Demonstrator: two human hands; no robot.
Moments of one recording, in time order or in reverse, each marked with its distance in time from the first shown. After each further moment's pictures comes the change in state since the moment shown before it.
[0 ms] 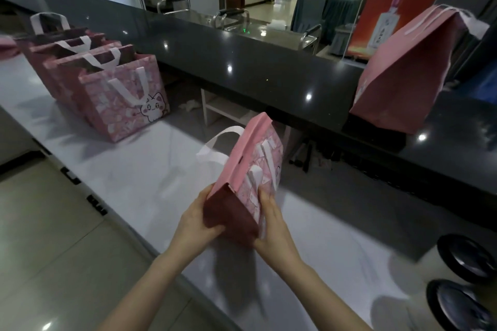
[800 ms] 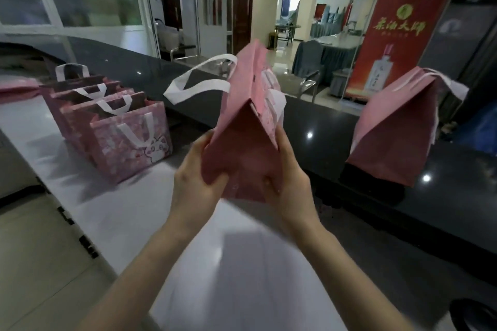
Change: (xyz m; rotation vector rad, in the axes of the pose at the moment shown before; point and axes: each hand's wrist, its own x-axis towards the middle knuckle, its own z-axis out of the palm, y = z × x) left_hand 0.073 0.149 -0.061 -0.099 0.511 0.420; right_hand 0.091 -0.114 -0.118 0.139 0.378 -0.388
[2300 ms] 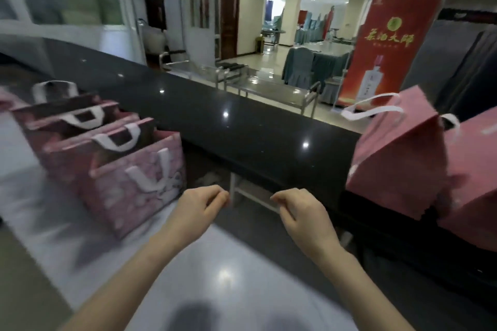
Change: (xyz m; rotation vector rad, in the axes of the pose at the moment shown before) left_hand 0.151 -0.201 -0.044 0.204 -0.498 -0.097; right_hand 0.118 0.061 0.123 -0.525 -0.184 0.073
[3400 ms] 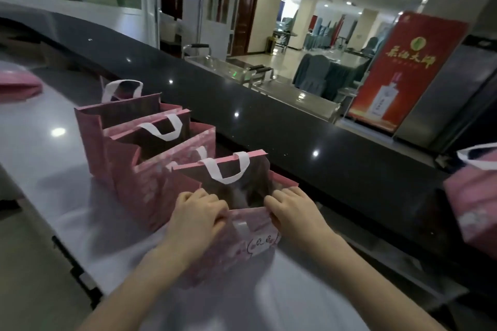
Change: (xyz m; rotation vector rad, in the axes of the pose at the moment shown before) left_hand 0.013 -0.180 -0.172 0.459 0.032 0.130; right_hand 0.151 -0.166 0.173 -0.564 -0.336 -0.371
